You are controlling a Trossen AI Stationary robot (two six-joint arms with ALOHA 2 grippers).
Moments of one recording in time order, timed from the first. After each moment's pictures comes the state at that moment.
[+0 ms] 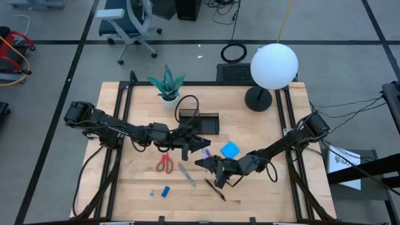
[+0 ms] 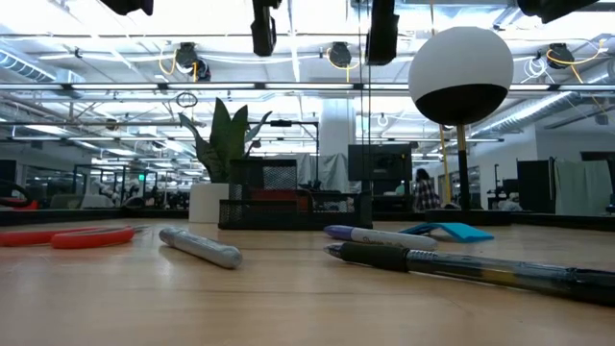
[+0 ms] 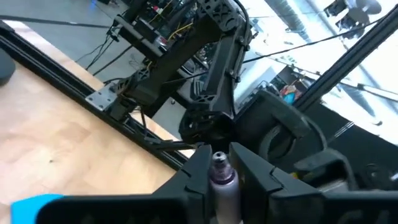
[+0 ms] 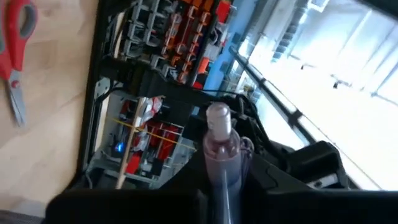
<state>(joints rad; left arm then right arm) -0.21 1.51 0.86 0.72 -0.09 -0.71 0.47 1.79 0.89 1.00 0.58 -1.92</state>
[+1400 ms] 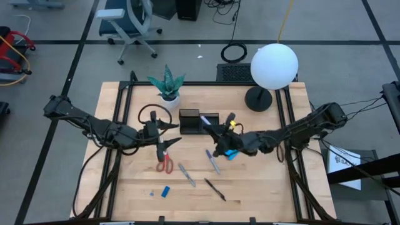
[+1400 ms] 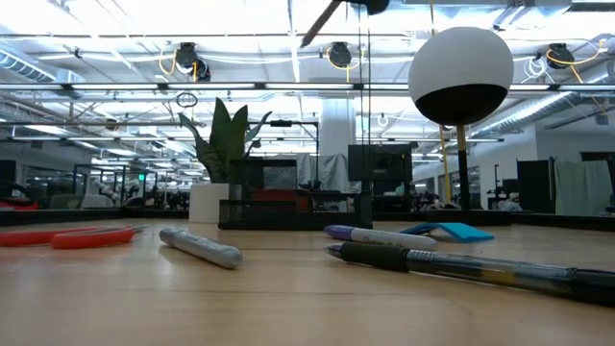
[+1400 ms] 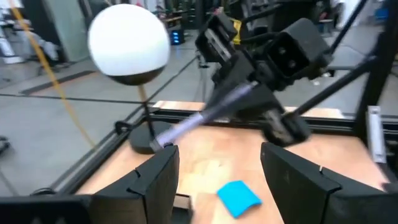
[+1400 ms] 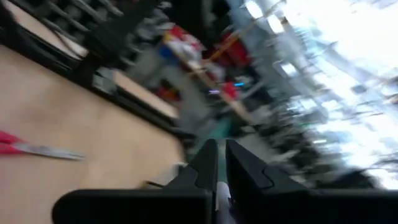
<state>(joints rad) -0.40 1.07 0.87 0.05 -0.64 -0.04 0.29 1.50 0.96 0.47 0.73 -0.72</state>
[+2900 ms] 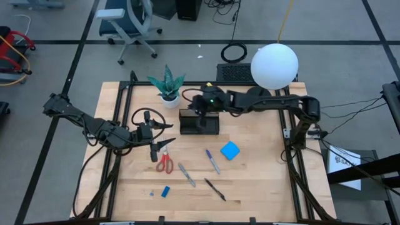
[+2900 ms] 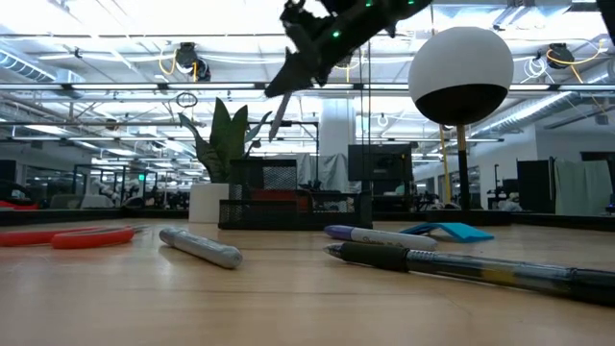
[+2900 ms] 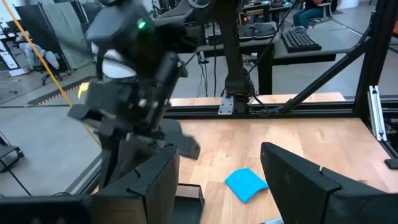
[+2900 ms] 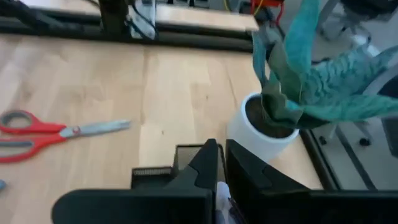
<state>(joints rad) -0.46 1.00 0.86 -0.06 -0.68 0.00 -0.20 1.81 1.45 -0.21 0.05 -0.19</state>
